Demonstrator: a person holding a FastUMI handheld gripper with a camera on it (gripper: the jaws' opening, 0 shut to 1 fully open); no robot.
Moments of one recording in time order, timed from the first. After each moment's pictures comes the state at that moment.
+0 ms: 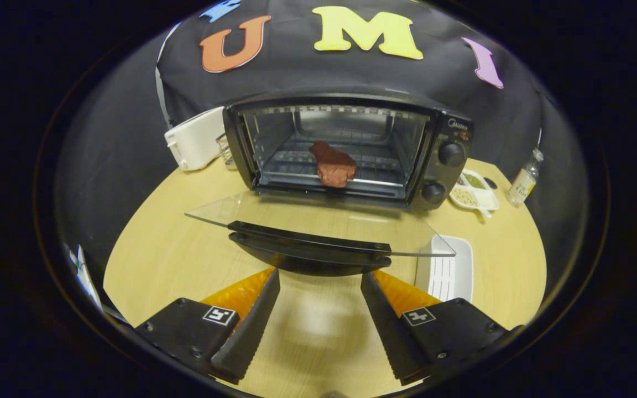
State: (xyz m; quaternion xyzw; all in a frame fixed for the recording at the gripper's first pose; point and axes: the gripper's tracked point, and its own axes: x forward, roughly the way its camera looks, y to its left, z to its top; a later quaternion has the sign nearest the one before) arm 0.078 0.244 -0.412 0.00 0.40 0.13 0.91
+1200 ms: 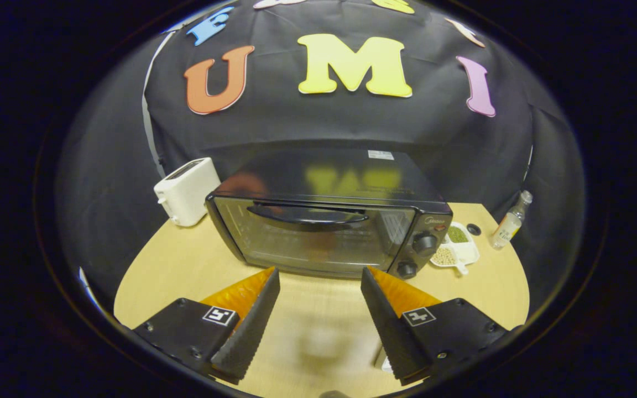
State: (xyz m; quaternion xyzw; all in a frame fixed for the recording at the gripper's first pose) arm 0.158 0.228 -0.334 0.02 0.33 0.10 0.94
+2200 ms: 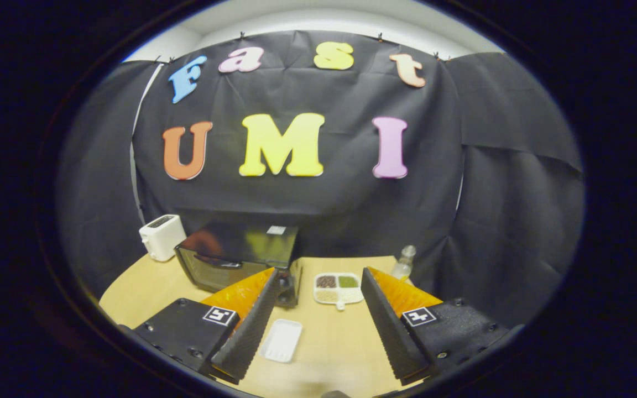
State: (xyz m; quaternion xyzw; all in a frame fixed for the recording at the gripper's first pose) arm 0.068 -0.033 -0.138 0.01 0.14 0.02 0.99
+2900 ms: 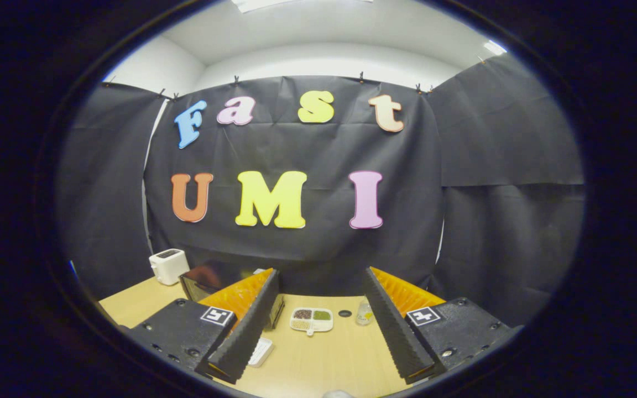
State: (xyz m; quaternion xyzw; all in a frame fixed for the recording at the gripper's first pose) arm 0.010 -0.114 -0.066 0.02 0.05 0.05 1.00
